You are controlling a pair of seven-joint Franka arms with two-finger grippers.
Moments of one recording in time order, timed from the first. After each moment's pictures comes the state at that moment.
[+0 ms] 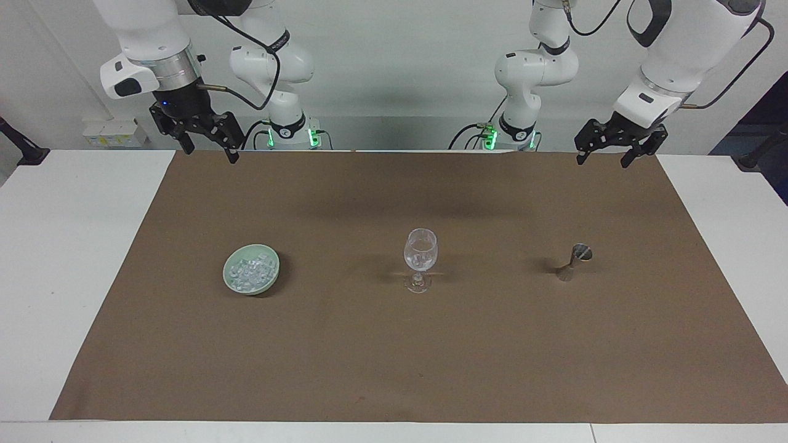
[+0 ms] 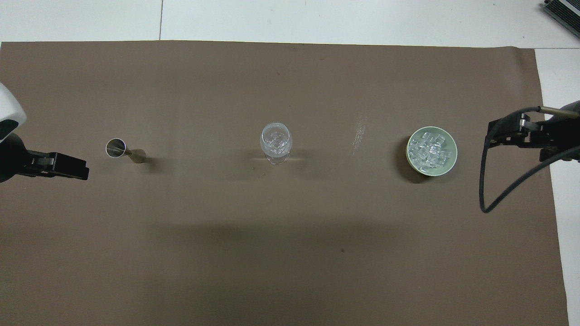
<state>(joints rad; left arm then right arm) 0.04 -0.10 -0.11 -1.71 -0.05 1.56 0.04 -0.05 -0.01 0.08 -1.49 -0.01 1.51 0.30</state>
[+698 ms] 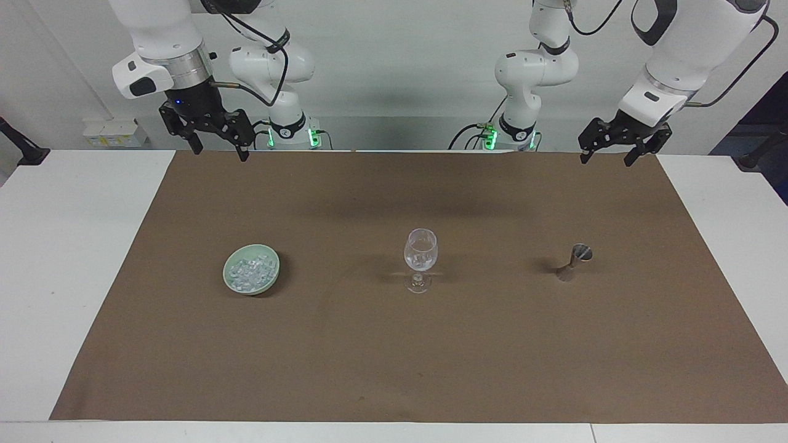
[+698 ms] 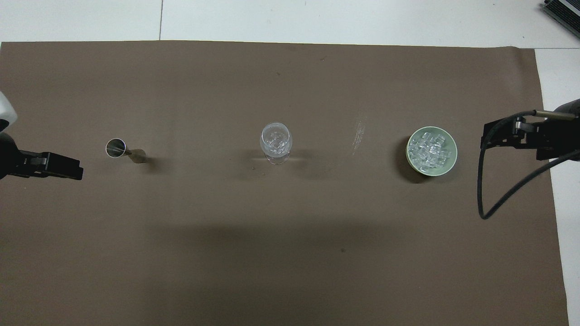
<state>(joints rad) 0.04 -0.10 -0.11 -1.69 -0.05 1.54 0.04 0.01 -0.01 0.06 -1.50 -0.01 1.51 0.28</state>
